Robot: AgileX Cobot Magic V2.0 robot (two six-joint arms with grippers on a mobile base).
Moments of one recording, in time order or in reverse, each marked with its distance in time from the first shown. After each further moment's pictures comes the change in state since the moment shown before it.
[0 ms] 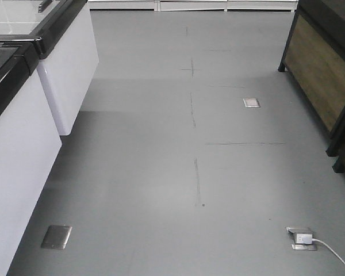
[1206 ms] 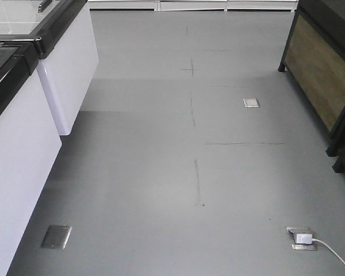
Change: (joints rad) left arm 0.000 0.757 -0.150 -0.179 0.393 -0.002; right arm 0.000 0.000 0.000 0.000 0.000 0.000
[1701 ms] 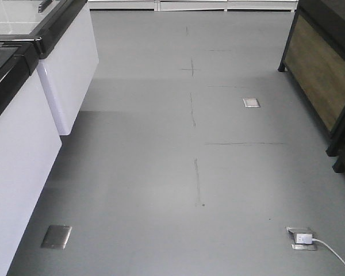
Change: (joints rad) left arm 0.000 0.007 0.001 0.000 -0.069 -0.001; right arm 0.000 0.000 0.000 0.000 0.000 0.000
